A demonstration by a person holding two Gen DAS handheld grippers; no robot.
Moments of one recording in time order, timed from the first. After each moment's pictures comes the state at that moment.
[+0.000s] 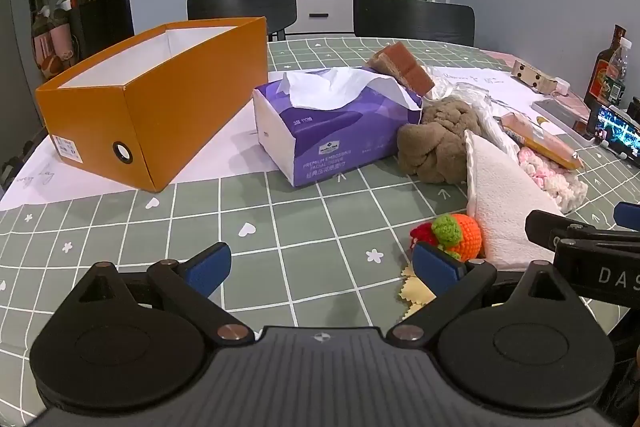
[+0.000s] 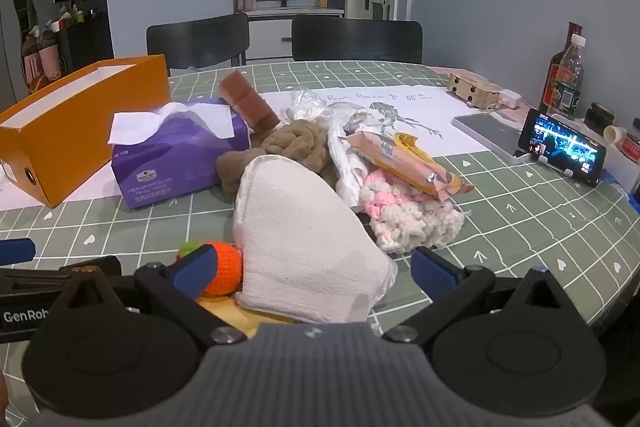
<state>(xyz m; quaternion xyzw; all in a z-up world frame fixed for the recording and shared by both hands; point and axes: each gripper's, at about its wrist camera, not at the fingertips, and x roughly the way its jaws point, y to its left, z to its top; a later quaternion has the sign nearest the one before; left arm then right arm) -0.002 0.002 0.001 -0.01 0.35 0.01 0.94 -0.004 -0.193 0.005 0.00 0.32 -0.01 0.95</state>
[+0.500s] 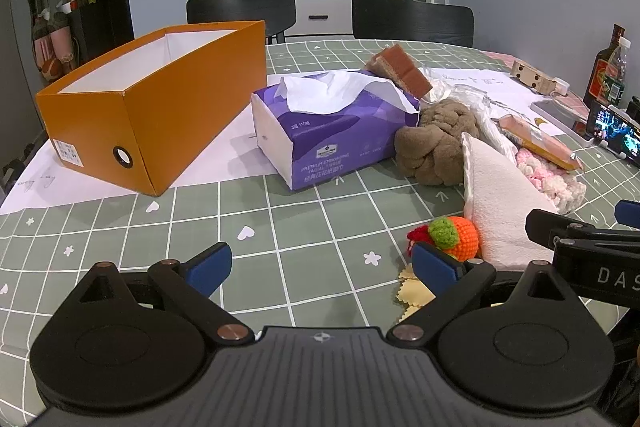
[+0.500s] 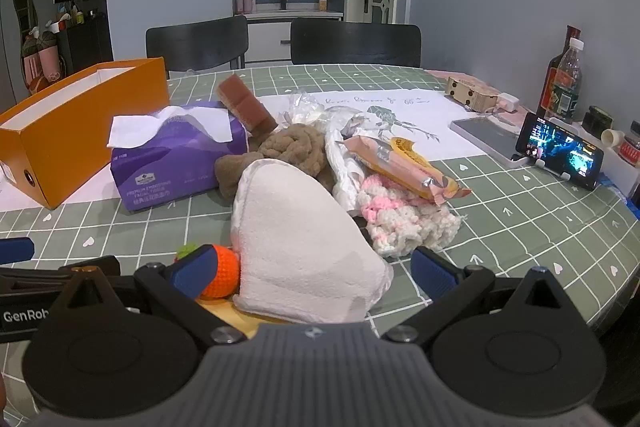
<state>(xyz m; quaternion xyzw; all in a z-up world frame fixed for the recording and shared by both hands) -0.001 -0.001 0.004 0.00 0.35 0.01 0.94 -0.005 -0.196 0.008 0.00 0.32 -0.01 0.95</state>
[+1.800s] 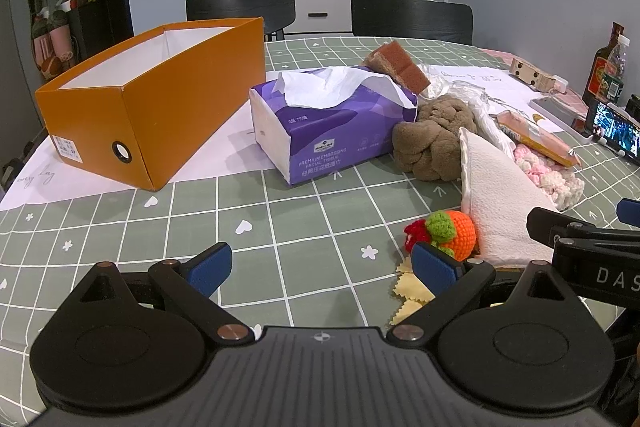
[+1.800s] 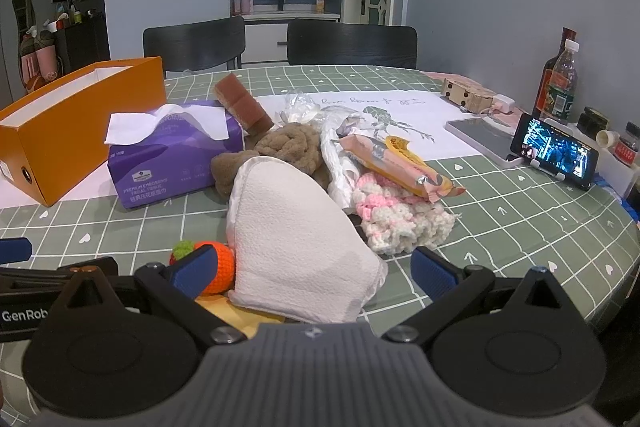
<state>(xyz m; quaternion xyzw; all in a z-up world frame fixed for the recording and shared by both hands) -0.002 -0.003 0.001 0.00 0.35 0.01 0.94 -0.010 -0.196 0.007 -0.01 0.31 -0.01 0.95</state>
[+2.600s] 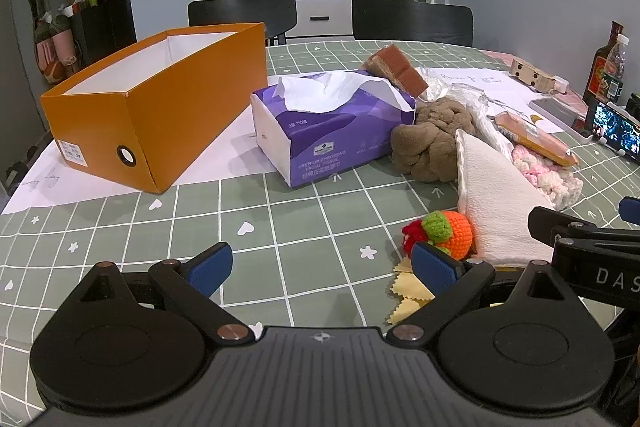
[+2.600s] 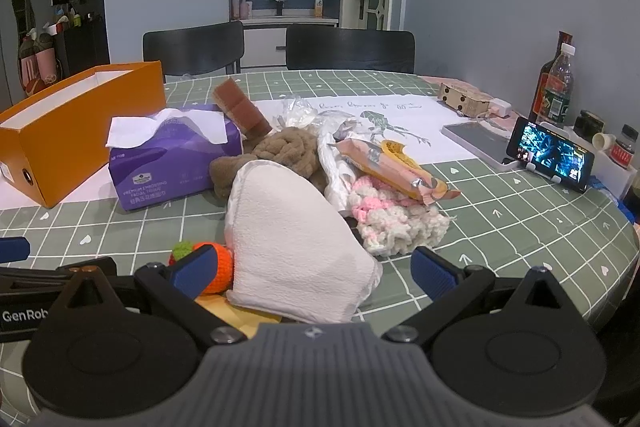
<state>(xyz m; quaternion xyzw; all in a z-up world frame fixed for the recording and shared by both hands) -0.009 -0.006 0.006 0.00 0.35 0.01 0.94 -0.015 -0.197 0.009 -0.01 0.31 -0.02 0.95</state>
